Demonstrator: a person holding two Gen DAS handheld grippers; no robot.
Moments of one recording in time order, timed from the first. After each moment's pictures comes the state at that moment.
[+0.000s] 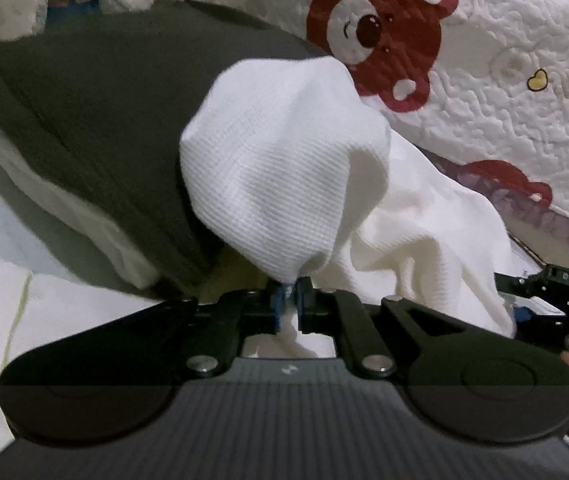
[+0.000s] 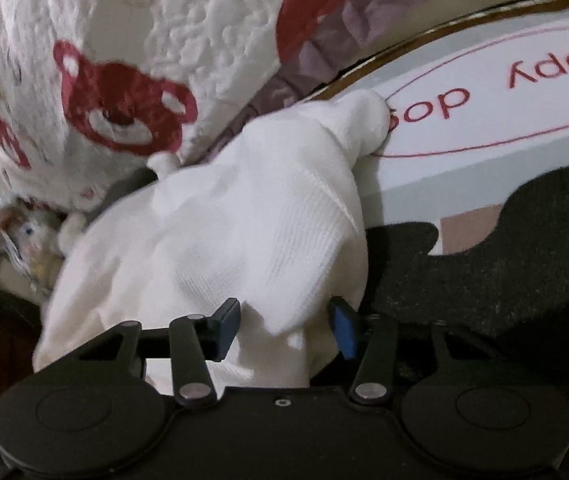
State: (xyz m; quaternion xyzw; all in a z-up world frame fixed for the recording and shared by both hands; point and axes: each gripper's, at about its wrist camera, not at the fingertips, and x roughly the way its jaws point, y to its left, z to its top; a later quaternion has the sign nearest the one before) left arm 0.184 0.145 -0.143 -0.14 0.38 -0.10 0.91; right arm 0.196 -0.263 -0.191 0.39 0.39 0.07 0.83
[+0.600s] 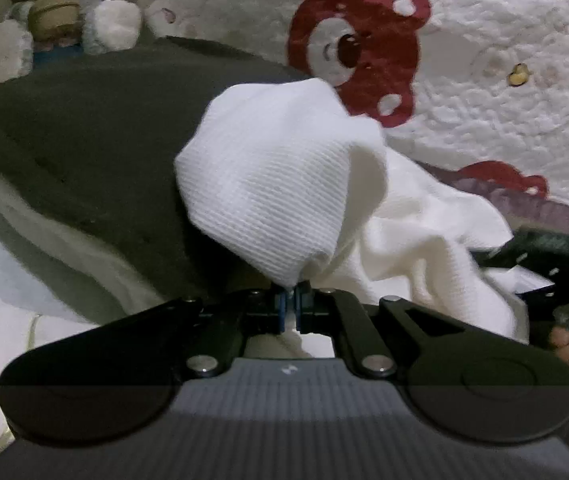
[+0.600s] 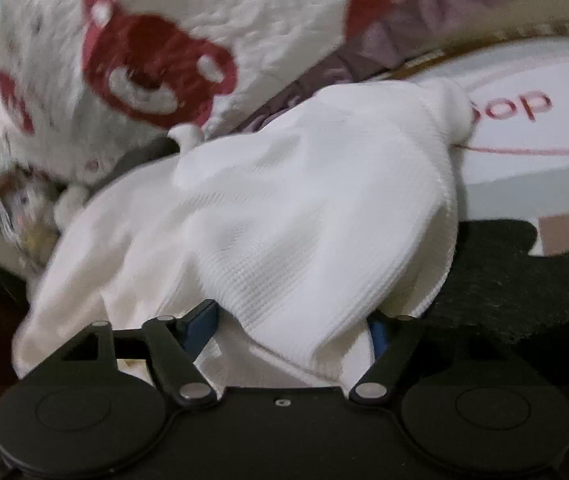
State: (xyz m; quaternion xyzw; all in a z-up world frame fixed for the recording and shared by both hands) left arm 0.182 0.158 -0.143 -0.11 0.33 -0.14 0.93; right arm 0.221 -0.202 -0.186 0.32 0.39 0.07 0.86
